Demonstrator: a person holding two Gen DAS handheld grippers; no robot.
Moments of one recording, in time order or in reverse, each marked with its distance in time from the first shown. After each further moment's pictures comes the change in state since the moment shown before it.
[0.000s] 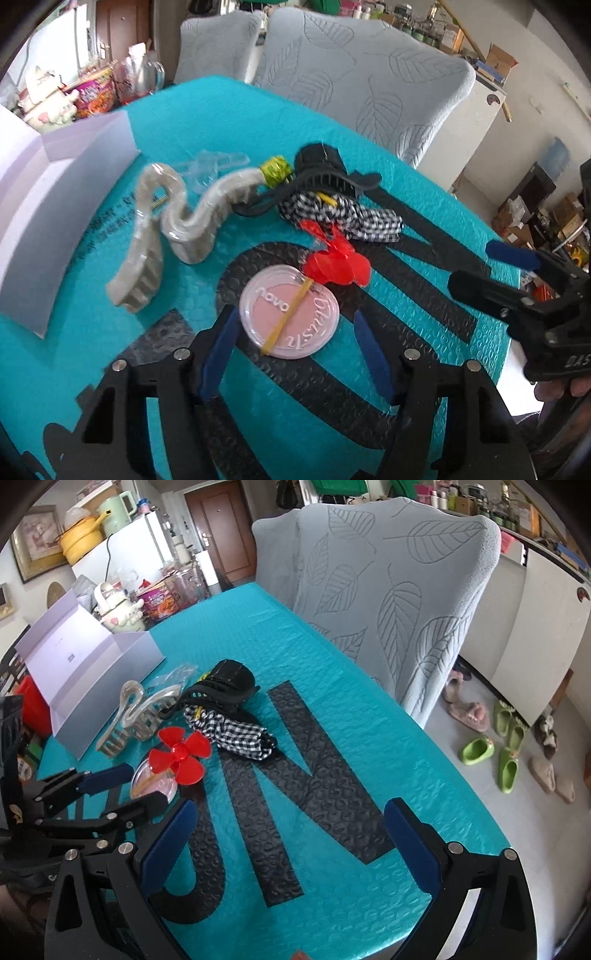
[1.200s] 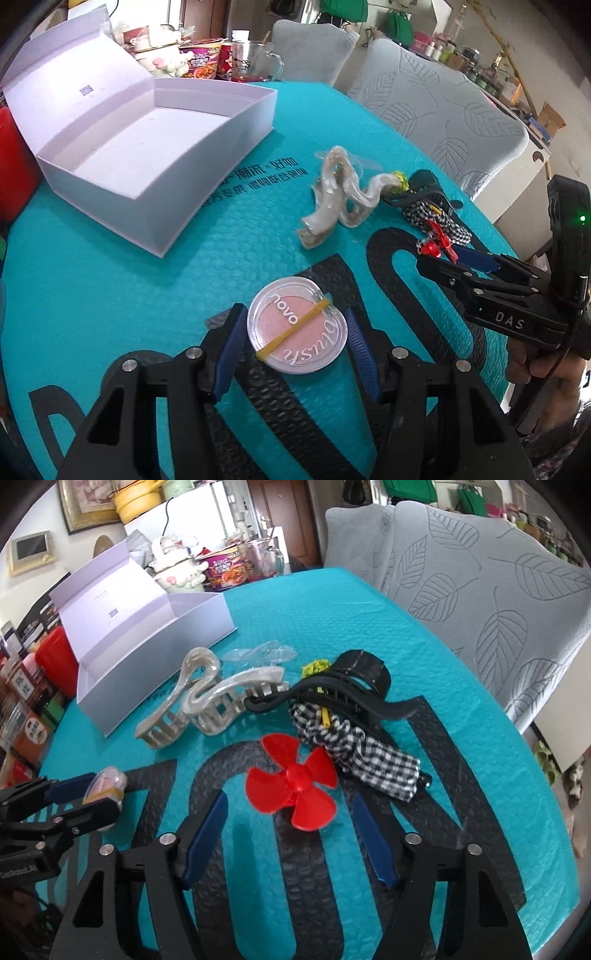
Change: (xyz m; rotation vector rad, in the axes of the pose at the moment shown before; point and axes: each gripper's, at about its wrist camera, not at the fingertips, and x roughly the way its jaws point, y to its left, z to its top) left arm -0.058 0.091 -0.050 -0.239 -0.068 0.102; right arm 0.053 0.082 0.013 -0.178 0.027 0.116
